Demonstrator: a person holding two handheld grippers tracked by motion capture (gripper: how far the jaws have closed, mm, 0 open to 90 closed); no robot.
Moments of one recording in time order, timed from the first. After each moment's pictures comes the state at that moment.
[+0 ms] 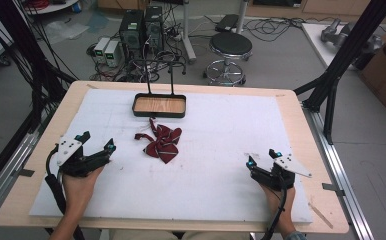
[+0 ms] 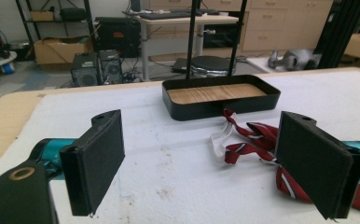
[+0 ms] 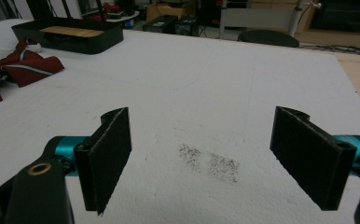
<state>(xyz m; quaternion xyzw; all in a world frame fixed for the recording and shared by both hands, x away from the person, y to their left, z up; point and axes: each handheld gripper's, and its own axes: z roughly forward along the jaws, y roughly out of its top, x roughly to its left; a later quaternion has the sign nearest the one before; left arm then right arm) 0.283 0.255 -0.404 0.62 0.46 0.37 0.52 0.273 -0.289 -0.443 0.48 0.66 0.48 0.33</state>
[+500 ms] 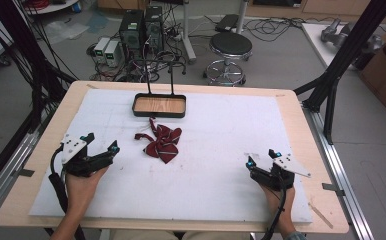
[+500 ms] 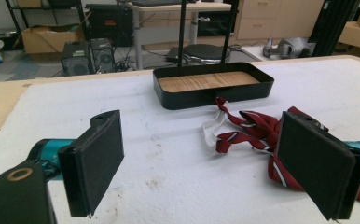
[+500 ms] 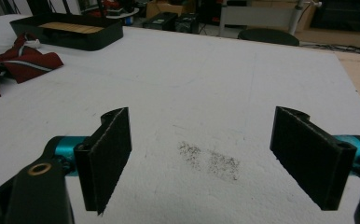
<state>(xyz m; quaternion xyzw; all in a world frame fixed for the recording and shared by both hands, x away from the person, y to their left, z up) 0.286 0.250 -0.408 0.63 0.46 0.35 0.52 0.274 -0.289 -0.443 0.47 0.66 0.47 0.34</state>
